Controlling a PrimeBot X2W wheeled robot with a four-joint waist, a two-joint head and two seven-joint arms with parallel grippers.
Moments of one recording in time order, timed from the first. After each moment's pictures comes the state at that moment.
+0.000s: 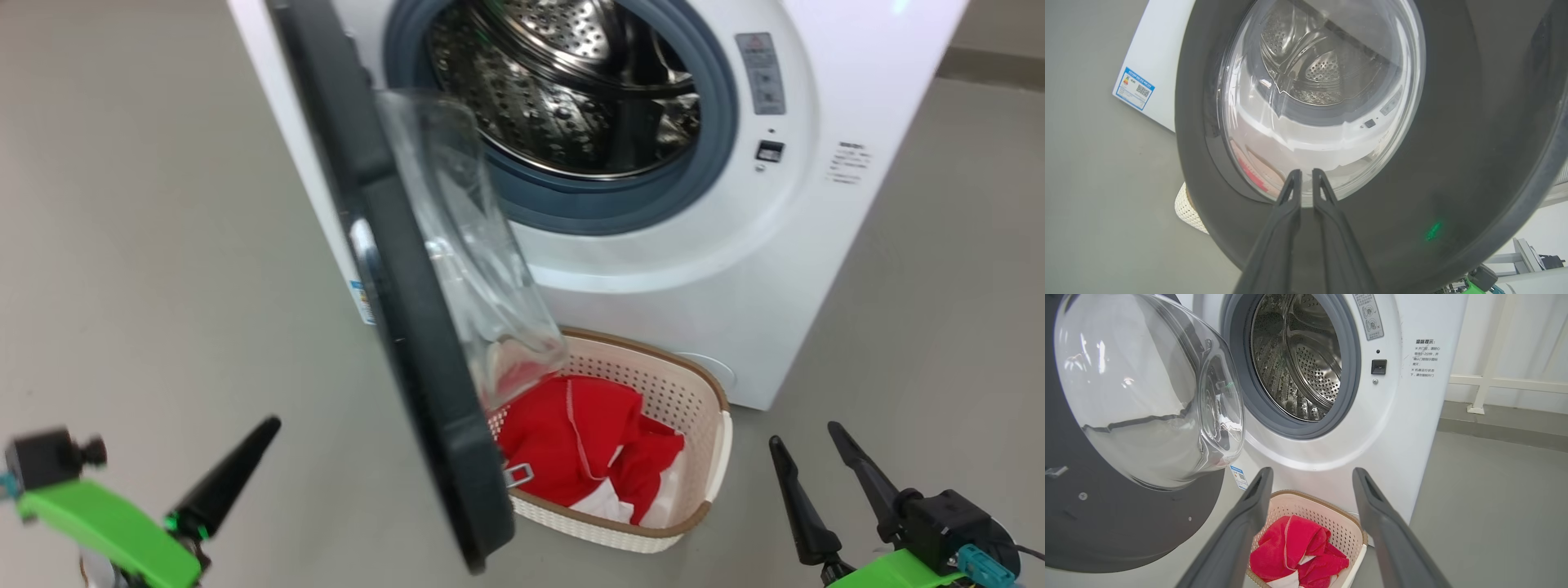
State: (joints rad) left arm -0.14 0.38 -0.04 0.09 -1.35 -0.12 0.40; right arm 0.06 -0.11 0.06 0.20 0.28 0.13 -0.26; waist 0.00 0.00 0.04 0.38
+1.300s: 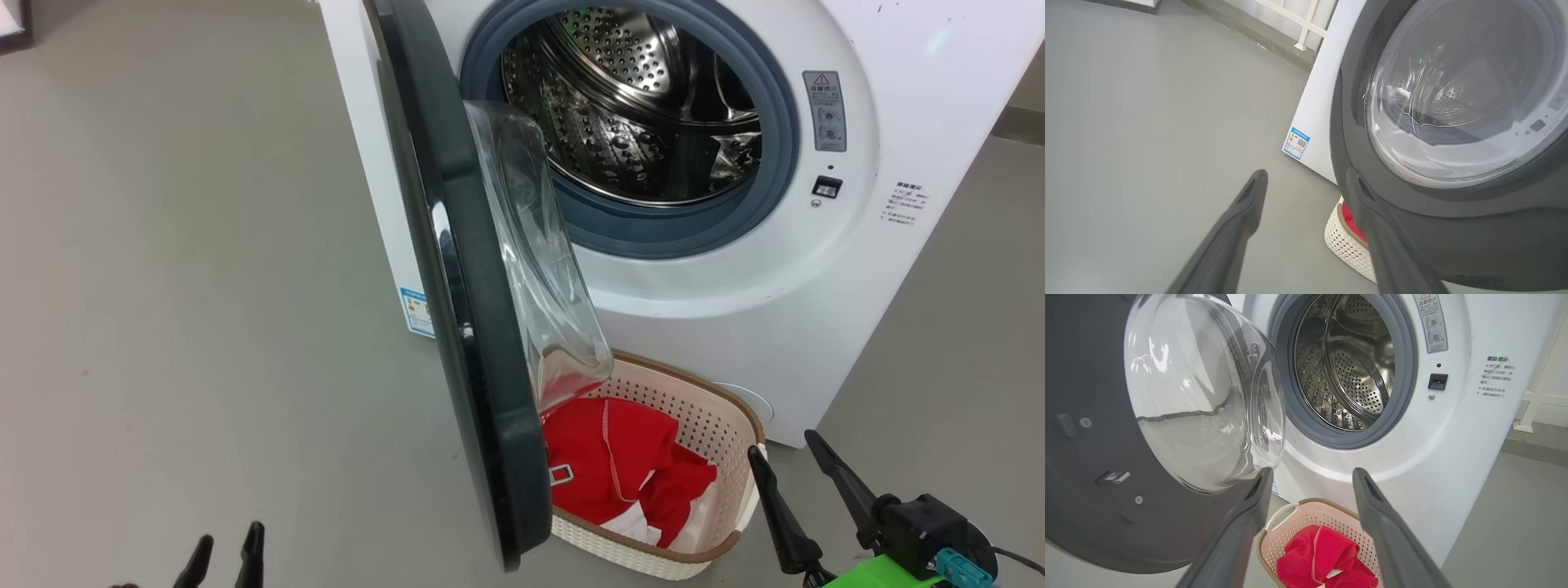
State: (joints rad) left arm -0.02 0.24 -0.11 0.45 -0.72 -0.13 -0.25; right arm 0.06 -0.10 0.11 0.21 0.29 0.13 -0.26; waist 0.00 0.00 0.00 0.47
